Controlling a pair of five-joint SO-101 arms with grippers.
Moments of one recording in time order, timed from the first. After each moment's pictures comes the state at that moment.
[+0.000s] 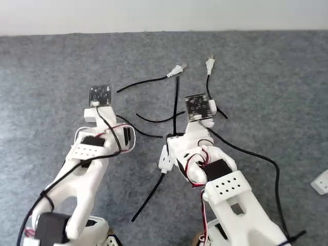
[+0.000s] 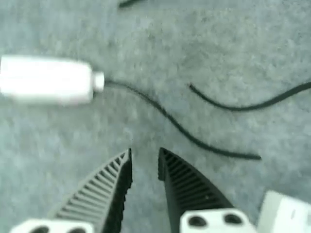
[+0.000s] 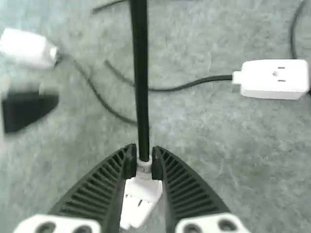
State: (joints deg) left arm 4.5 -16.2 56.5 32.7 21.2; right arm -25.1 -44.0 63.2 33.0 -14.0
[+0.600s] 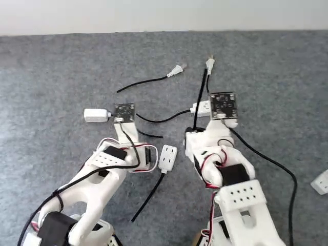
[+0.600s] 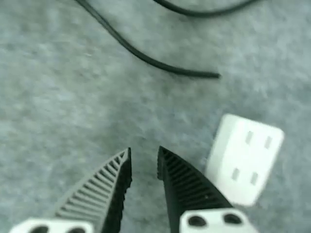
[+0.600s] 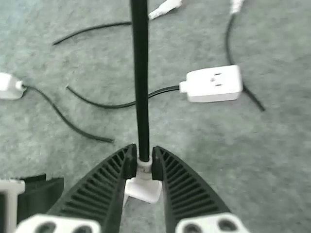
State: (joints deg) left arm 19.2 -15.3 58.8 39.5 29.9; right arm -15.2 -55.4 63.2 41.7 -10.7
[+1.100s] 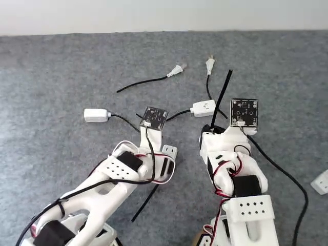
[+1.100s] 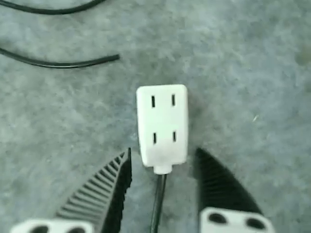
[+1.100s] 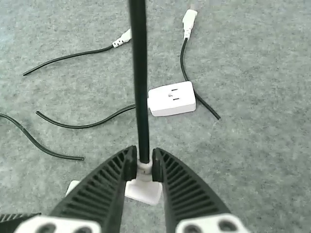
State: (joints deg) left arm 30.2 -20.6 55.6 45.0 23.9; right arm -8.2 -63.8 67.1 42.3 -8.5
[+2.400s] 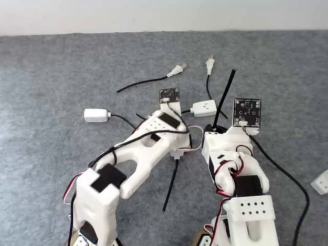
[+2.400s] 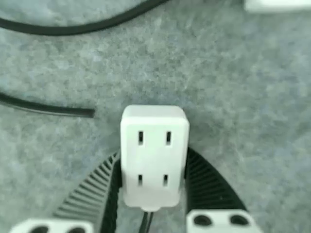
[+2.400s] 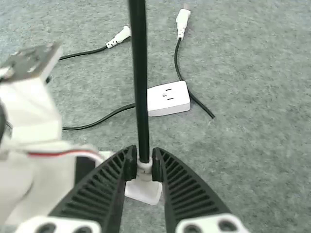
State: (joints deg) left arm 31.6 28.3 5.1 62.2 43.2; right arm -7.0 -63.8 67.1 42.3 -8.5
